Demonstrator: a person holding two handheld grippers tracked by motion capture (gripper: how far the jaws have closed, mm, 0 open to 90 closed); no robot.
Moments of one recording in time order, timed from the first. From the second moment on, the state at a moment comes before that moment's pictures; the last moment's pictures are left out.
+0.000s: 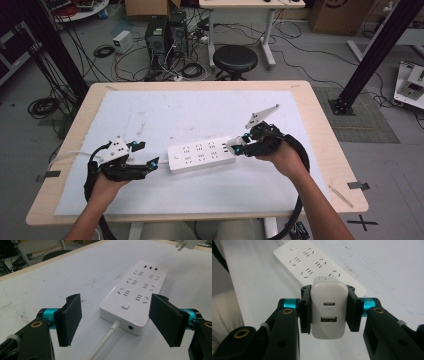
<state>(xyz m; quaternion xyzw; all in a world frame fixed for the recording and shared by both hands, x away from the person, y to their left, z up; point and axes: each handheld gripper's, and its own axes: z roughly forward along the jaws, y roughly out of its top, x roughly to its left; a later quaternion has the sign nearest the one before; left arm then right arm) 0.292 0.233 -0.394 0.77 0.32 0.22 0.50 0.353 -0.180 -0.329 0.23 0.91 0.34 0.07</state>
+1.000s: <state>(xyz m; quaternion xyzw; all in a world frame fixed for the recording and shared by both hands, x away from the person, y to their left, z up) 0.304 0.243 -0.410 0.77 0.33 0.21 0.50 0.405 -0.158 -0.327 0.14 0.95 0.26 0.08</state>
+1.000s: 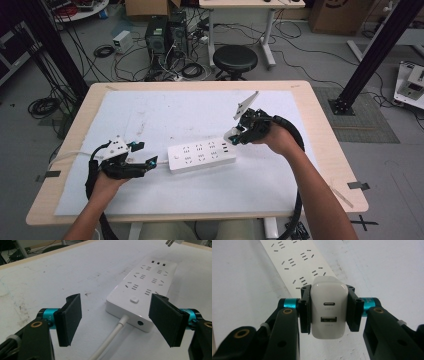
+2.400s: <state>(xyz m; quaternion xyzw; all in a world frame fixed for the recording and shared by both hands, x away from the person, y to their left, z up) 0.304 0.258 -0.421 0.76 0.35 0.20 0.50 0.430 -0.063 -0.348 -0.06 0.99 0.10 0.07</state>
